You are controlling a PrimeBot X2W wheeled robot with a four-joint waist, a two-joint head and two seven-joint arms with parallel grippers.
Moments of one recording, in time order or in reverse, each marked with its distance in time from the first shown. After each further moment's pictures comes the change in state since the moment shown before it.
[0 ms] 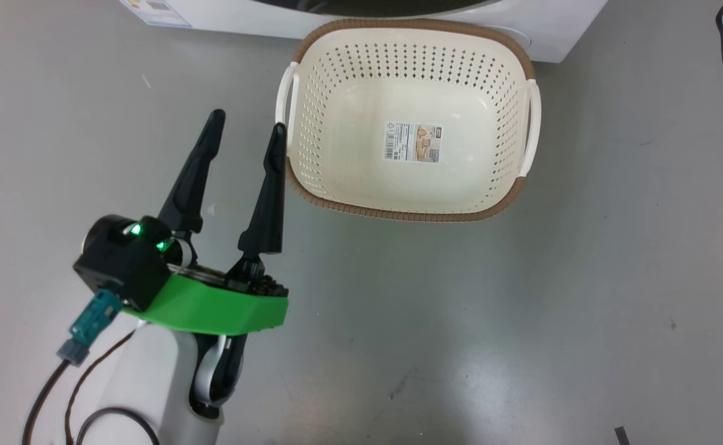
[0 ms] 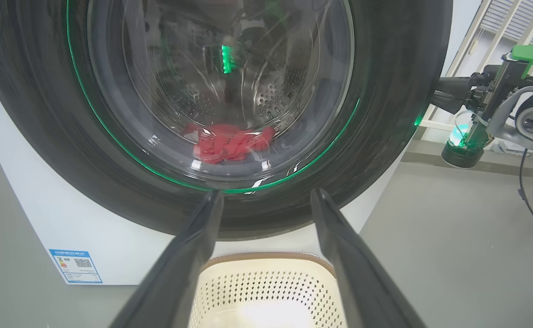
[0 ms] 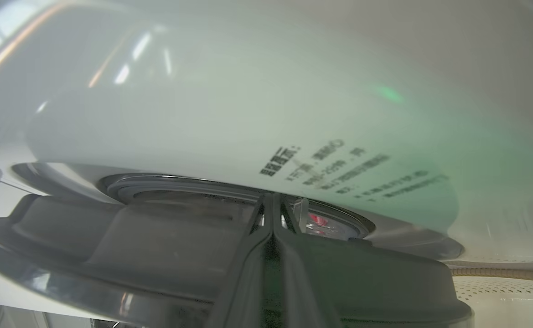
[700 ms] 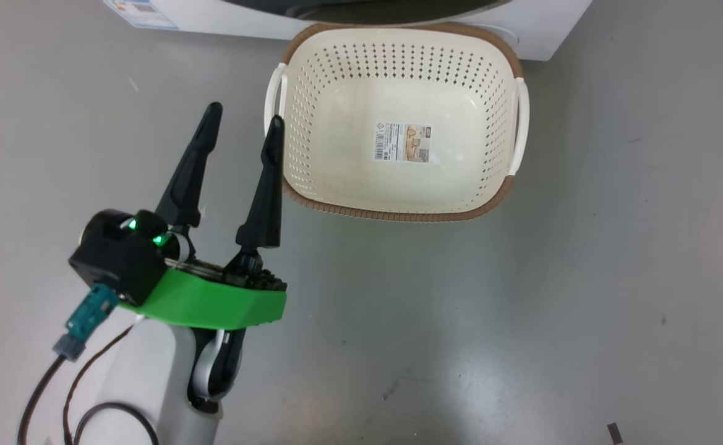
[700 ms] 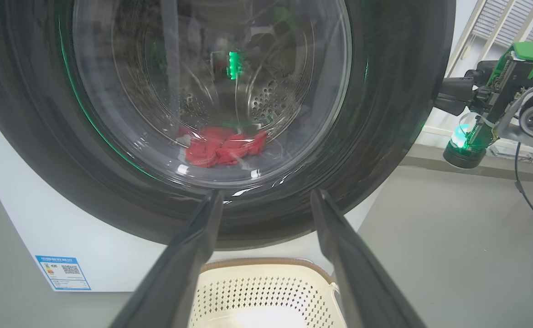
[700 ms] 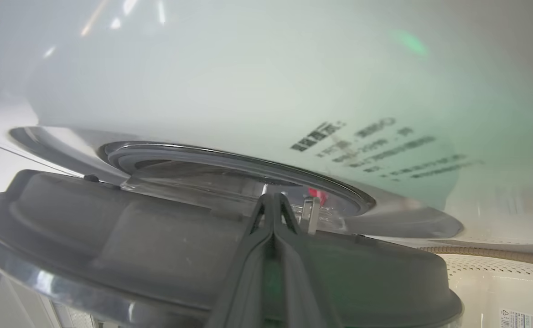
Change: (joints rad) left arm -0.014 -0.002 0.003 0.003 -0.006 0.000 0.000; right arm -0.029 -0.003 0.021 -0.008 -0.015 0.000 0.148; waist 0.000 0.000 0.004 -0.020
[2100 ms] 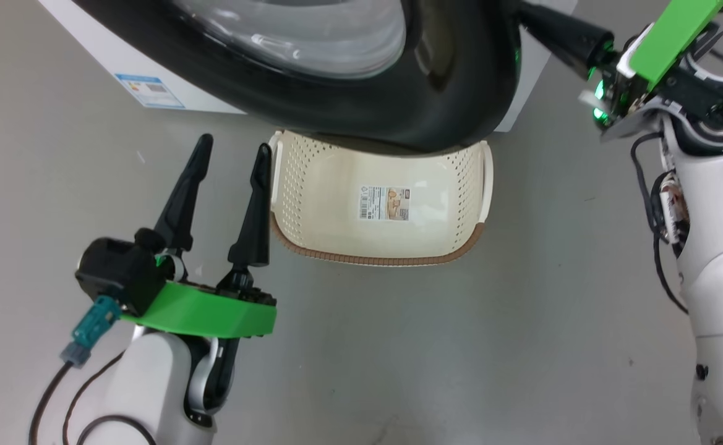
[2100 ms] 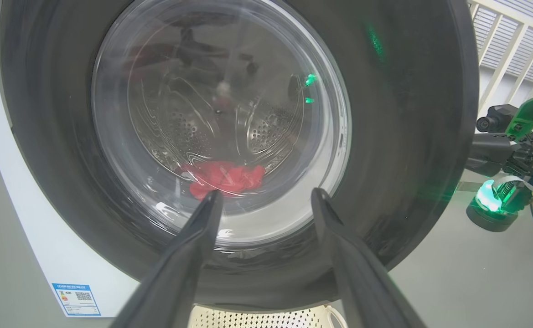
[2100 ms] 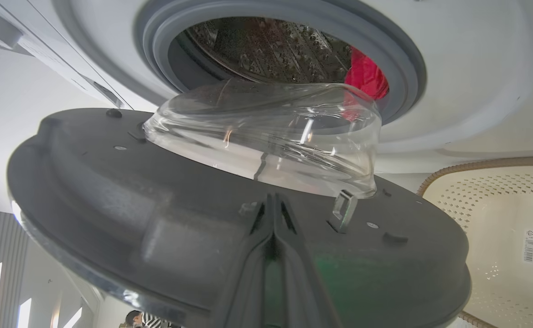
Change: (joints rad) left arm 0.045 0.000 0.028 0.053 0.017 0.001 0.000; right arm 0.325 0.057 0.043 -0.170 0.072 0.000 0.126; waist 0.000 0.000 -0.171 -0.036
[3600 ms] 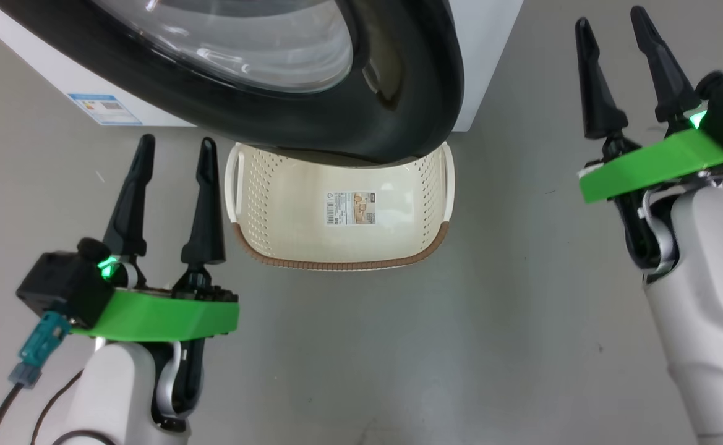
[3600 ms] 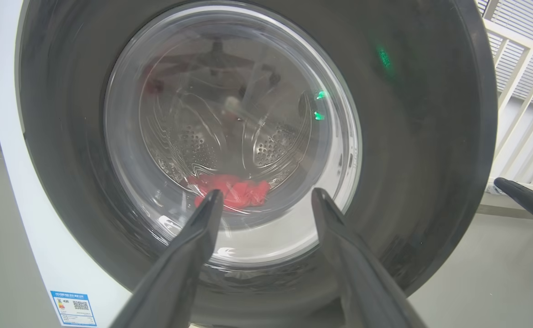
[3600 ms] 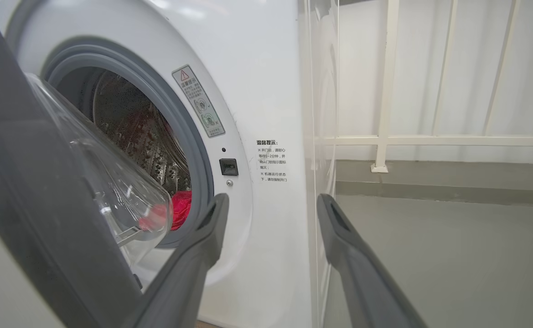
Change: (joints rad) left arm 0.042 0.000 0.099 -0.053 0.000 0.020 0.000; right arm 0.289 -0.068 0.121 -0.174 -0.991 0.000 -1.030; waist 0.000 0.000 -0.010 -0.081
